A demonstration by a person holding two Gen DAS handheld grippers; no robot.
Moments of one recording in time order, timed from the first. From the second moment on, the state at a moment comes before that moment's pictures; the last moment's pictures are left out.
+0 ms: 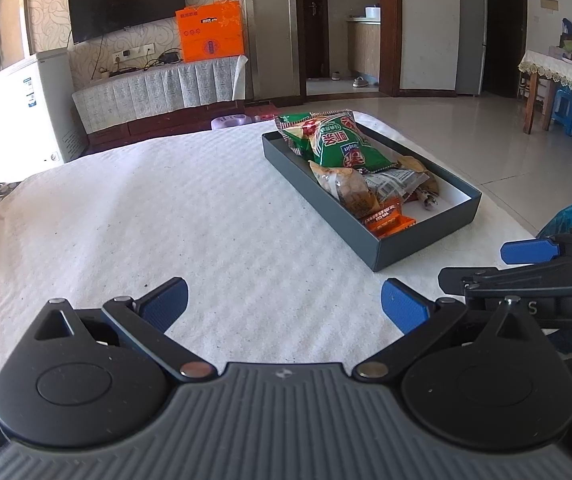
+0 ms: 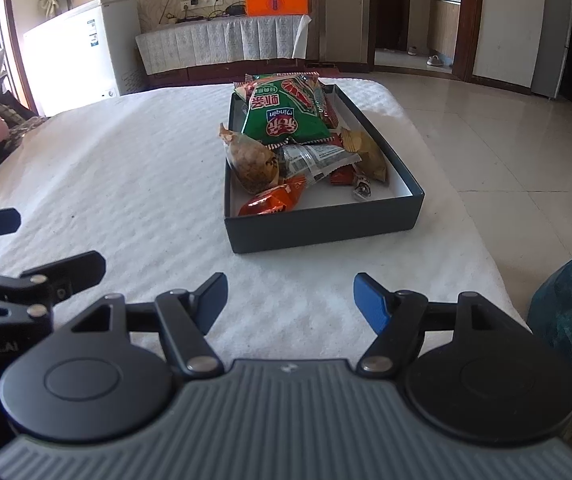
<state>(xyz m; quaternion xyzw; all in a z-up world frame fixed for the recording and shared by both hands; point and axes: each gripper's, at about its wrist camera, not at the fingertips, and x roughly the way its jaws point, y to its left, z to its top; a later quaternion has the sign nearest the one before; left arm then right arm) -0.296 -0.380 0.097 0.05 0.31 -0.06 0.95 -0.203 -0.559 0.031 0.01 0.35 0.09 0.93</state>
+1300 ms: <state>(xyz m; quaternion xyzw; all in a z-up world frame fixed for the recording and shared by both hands) -0.293 -0.382 0.099 0.06 0.30 -0.06 0.95 -0.198 -0.560 0.028 0.02 0.36 0.09 0.93</state>
